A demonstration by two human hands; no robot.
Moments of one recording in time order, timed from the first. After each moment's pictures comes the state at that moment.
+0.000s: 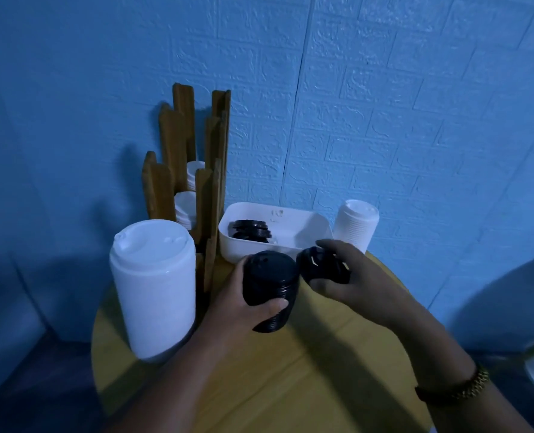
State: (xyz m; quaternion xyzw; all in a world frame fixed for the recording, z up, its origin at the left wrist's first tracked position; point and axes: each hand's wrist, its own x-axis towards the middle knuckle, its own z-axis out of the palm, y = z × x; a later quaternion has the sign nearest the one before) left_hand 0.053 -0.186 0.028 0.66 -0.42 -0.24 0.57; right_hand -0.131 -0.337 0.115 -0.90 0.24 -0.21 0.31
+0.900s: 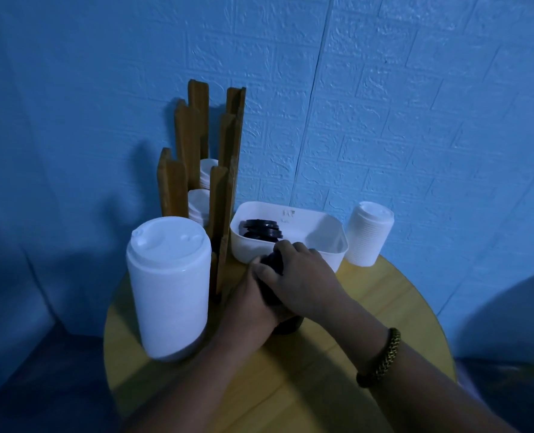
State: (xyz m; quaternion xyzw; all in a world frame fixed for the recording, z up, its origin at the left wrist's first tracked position) left_hand 0.044 -0.202 0.029 0.74 -0.40 -0.14 0.52; right_hand -0.033 -0.282 0.106 -0.94 0.29 -0.14 0.10
